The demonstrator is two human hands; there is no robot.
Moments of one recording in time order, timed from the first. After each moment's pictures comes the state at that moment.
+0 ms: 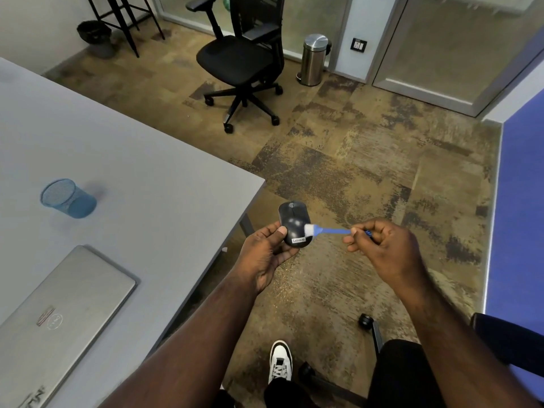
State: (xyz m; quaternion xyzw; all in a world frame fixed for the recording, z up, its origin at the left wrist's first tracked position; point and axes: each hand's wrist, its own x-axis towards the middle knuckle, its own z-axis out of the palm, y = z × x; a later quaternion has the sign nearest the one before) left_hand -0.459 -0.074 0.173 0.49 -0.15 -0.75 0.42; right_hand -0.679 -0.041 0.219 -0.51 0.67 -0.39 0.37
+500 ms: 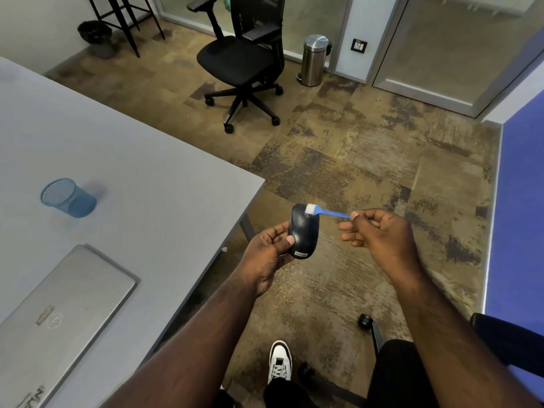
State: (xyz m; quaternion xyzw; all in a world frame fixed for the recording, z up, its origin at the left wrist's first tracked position) left_hand -0.460 -0.068 0.173 0.49 -0.25 -0.74 0.39; right_hand -0.669 -0.064 0.223 -0.39 0.69 -0.44 0.44
